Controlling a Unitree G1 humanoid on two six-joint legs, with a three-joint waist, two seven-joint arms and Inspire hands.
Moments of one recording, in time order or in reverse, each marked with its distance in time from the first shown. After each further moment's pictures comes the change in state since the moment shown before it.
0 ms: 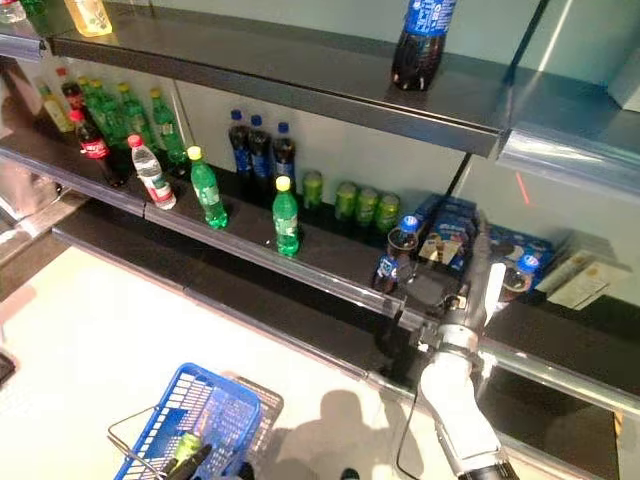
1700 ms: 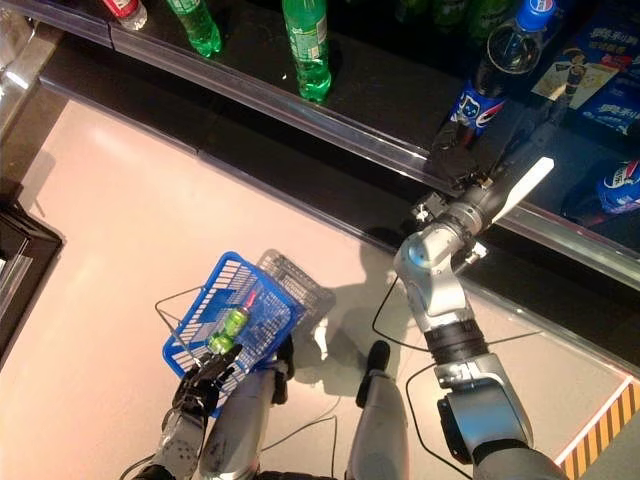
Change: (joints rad) left arm -0.311 0.014 -0.196 -0.130 -0.164 -0.063 -0.003; right arm -0.738 0.038 0.025 0.413 0.174 0.032 -0.323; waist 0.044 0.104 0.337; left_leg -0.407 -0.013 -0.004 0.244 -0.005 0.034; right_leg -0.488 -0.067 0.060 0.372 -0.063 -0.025
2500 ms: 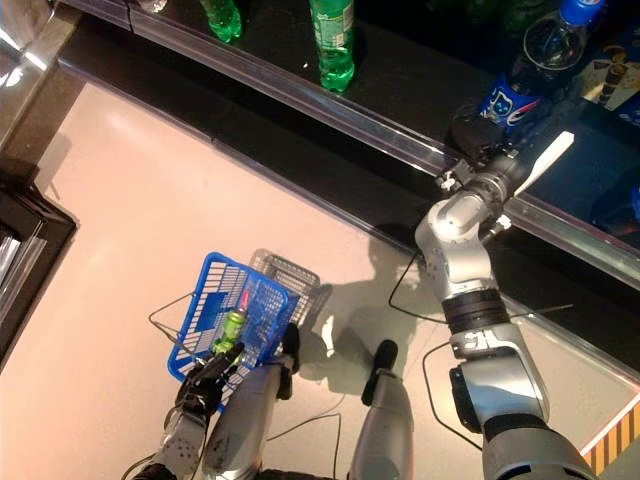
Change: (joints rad) left arm 0.001 0.000 -0.002 -0.007 -0.035 0.024 -0.001; right arm -0.157 -0.098 -0.022 0.201 0.141 0.001 0.072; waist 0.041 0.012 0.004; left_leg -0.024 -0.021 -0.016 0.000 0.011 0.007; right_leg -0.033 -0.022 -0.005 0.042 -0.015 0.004
